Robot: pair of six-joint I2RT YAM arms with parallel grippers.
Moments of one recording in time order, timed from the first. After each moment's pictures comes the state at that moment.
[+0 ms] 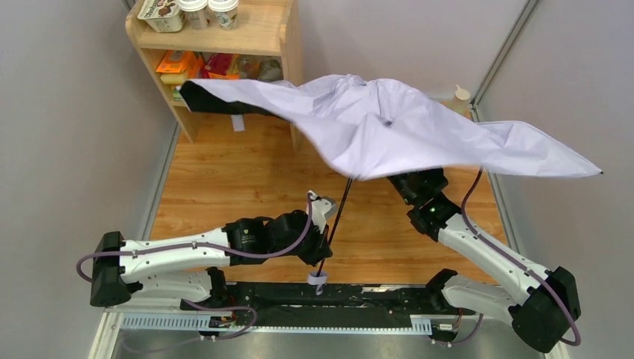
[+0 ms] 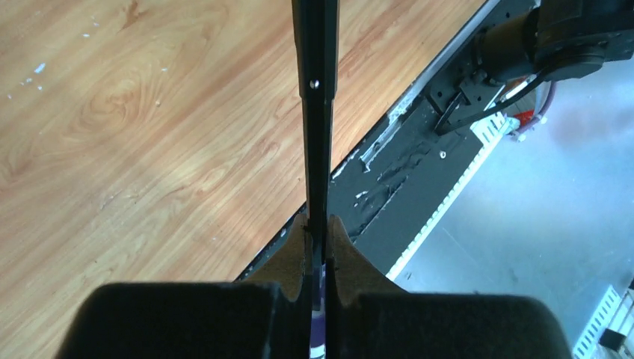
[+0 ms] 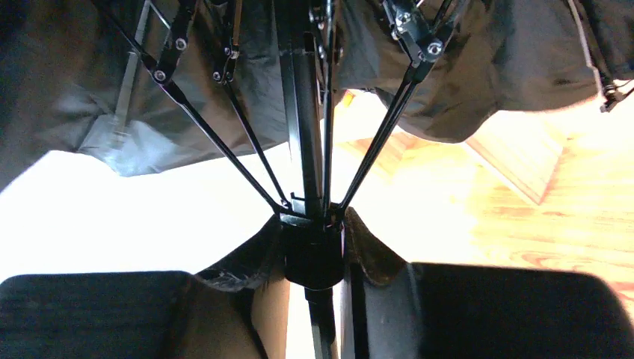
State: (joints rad) left arm -1.28 1.08 0.85 -0.37 -0.14 -0.61; right arm 0.65 1.03 0.78 0.50 0.06 0.95
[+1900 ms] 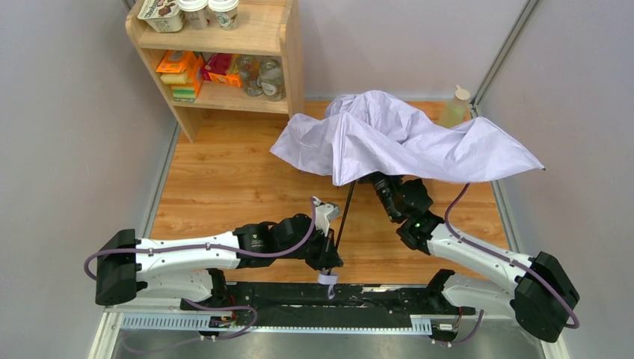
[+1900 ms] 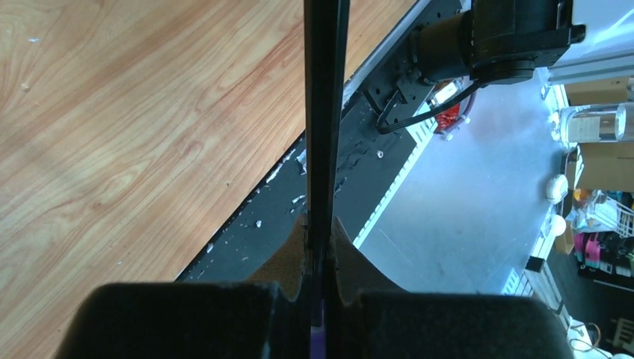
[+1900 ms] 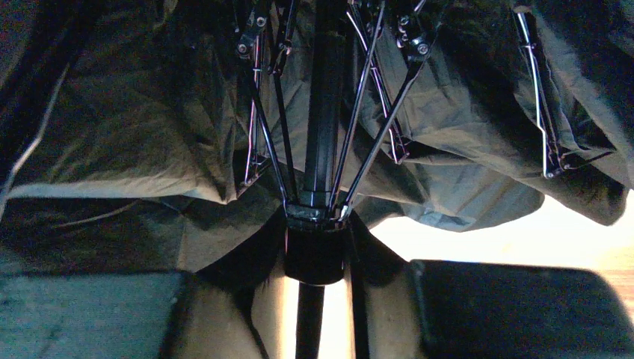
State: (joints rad) left arm -1.26 1.13 0.71 -0.15 0.05 -0.77; right arm 0.82 1.07 0.56 0.76 0.36 0.70
